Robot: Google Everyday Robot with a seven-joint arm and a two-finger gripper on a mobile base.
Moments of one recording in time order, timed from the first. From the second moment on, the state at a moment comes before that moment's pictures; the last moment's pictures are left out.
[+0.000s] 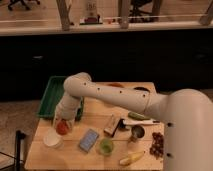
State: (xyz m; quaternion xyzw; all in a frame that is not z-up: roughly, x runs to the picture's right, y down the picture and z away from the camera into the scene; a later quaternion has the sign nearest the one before) arm -0.224 0.180 0.686 -0.19 -0.50 -0.52 0.67
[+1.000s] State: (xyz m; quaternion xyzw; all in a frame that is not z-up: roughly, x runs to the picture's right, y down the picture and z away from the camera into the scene) arm -0.254 0.172 0.656 -0.19 -0.48 -0.57 0.64
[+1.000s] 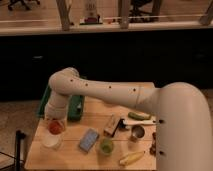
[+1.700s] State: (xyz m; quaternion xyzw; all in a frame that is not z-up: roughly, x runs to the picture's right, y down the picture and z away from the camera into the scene) arm -0.283 0.179 0.653 -0.22 -0.48 -0.60 0.60
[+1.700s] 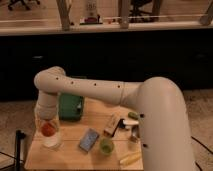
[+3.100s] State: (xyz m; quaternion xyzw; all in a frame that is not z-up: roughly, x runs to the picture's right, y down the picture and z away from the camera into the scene) arm -0.270 0.177 0.650 -0.23 -0.47 -0.59 0.61
